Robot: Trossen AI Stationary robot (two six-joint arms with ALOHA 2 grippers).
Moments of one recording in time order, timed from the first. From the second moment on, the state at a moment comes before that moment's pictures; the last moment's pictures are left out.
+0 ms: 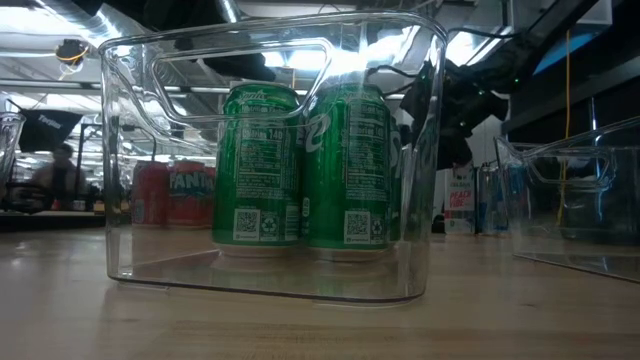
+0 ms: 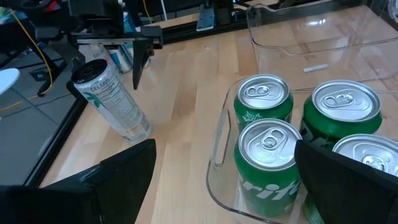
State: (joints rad) left arm -0.14 1.18 0.73 -0.02 -0.30 0.12; right arm -0.69 1.51 0.82 -0.04 -0.54 -0.83
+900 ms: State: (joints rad) left arm -0.12 1.25 0.73 0.01 -0.30 0.13; right arm -0.57 1.56 0.82 0.12 -0.42 -0.78
